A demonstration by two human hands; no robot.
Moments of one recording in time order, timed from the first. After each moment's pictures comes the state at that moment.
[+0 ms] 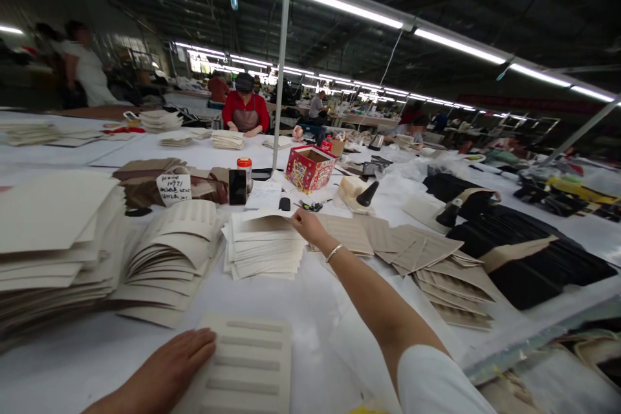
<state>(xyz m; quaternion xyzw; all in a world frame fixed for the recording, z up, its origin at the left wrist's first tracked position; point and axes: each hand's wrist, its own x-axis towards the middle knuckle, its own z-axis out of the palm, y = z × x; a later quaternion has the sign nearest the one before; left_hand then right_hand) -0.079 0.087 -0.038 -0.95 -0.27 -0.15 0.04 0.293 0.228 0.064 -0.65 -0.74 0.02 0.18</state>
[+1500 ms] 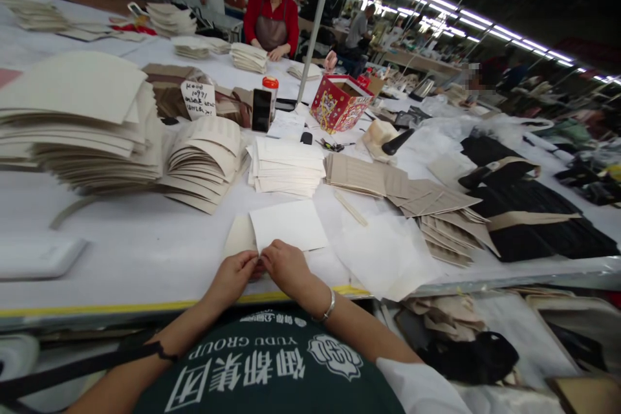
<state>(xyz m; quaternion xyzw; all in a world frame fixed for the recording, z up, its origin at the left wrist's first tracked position) 0.009 -0.009 0.000 -0.48 -0.50 -0.31 -0.65 0.153 -0.009 0.015 -0.56 -0.81 0.14 0.05</state>
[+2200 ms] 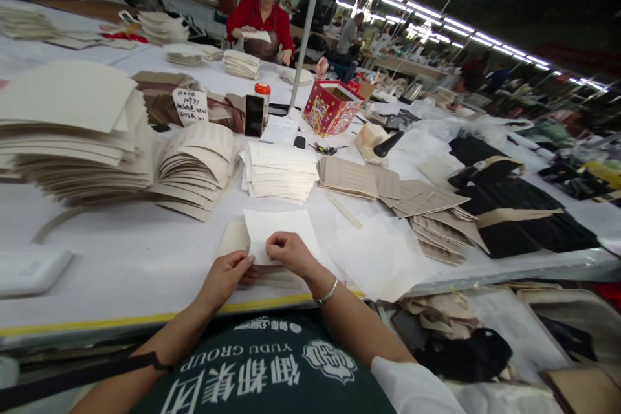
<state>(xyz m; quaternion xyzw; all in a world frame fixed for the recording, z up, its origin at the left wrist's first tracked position) 0.005 0.000 0.007 -0.45 -0.54 -0.30 -0.64 0.188 0.024 0.011 -0.54 -0.53 0.53 0.39</state>
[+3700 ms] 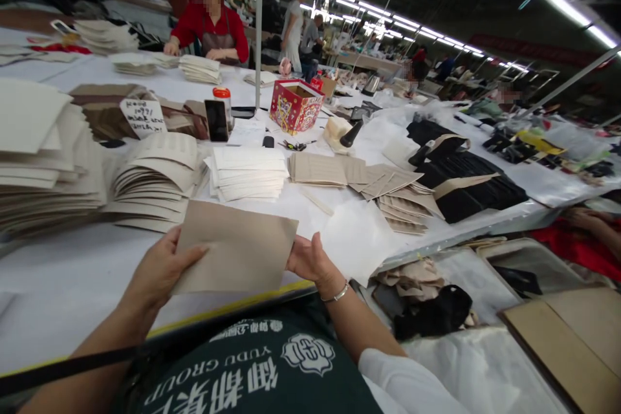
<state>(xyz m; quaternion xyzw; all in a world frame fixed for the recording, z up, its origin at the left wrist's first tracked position) -0.005 0.023 0.077 -0.47 -0.56 -0.35 -0.59 0.251 -0.033 0.028 -0.35 -0.45 0.69 0.45</state>
